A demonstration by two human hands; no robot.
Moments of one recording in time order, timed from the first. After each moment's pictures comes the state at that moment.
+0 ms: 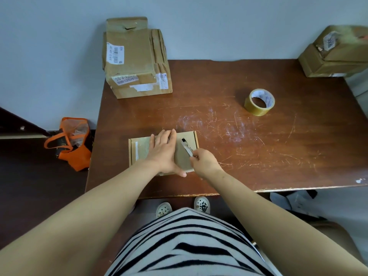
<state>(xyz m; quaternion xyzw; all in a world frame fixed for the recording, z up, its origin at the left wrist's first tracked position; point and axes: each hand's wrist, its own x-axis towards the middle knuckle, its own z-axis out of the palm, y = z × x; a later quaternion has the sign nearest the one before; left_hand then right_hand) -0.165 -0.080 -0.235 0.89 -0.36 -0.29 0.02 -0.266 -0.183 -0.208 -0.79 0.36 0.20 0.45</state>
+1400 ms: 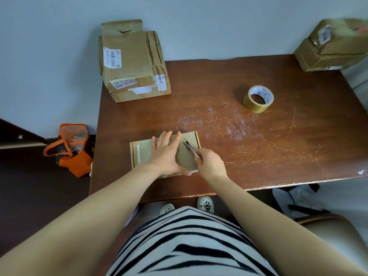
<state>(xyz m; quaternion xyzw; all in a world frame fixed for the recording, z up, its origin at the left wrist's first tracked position) -0.161 -0.076 -0.240 0.88 -0.39 -0.28 0.05 -0.274 -0.177 -0.220 -0.86 0.35 0.12 0.35</state>
